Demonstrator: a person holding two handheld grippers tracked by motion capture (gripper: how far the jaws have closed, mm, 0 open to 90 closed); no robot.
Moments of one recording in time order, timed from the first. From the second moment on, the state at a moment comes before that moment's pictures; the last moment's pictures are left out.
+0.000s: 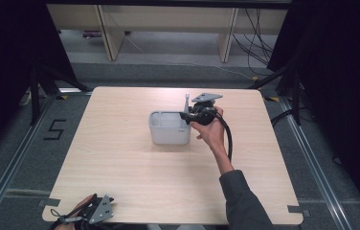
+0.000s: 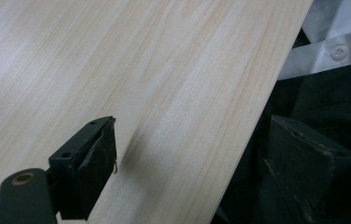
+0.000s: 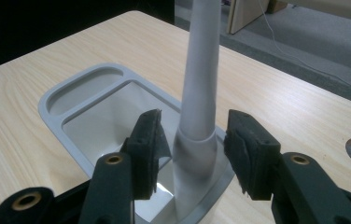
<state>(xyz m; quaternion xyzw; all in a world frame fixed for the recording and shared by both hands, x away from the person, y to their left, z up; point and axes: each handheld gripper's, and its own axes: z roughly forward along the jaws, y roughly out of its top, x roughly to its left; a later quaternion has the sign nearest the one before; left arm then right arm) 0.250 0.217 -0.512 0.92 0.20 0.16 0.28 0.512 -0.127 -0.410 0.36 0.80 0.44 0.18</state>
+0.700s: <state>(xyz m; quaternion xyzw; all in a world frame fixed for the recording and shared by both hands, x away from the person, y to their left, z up) 0.250 0.217 -0.513 0.92 0.20 0.16 0.28 0.510 -0.130 -0.408 0.36 0.79 0.46 0.18</state>
